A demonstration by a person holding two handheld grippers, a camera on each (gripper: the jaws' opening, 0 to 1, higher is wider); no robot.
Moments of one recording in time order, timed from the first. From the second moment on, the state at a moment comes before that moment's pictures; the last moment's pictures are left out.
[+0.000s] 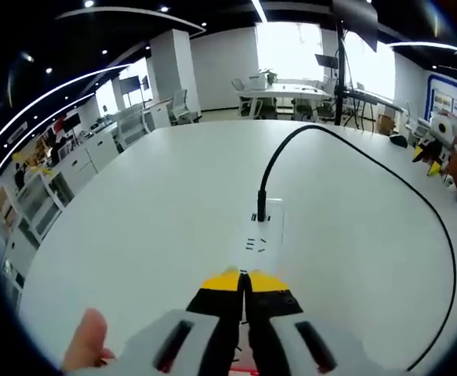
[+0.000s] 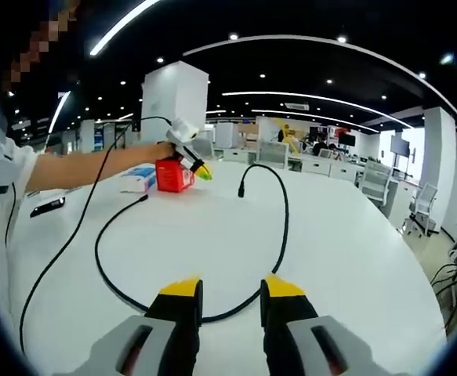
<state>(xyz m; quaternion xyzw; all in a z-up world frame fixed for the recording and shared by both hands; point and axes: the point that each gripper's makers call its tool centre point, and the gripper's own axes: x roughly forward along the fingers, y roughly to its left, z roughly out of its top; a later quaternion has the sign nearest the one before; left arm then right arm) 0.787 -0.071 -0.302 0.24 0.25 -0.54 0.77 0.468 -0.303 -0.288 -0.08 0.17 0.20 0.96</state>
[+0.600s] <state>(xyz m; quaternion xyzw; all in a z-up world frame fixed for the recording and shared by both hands) 0.788 -0.072 -0.301 0.23 0.25 -0.54 0.77 0.466 -0.333 -0.289 -0.09 0.20 0.14 0.97</state>
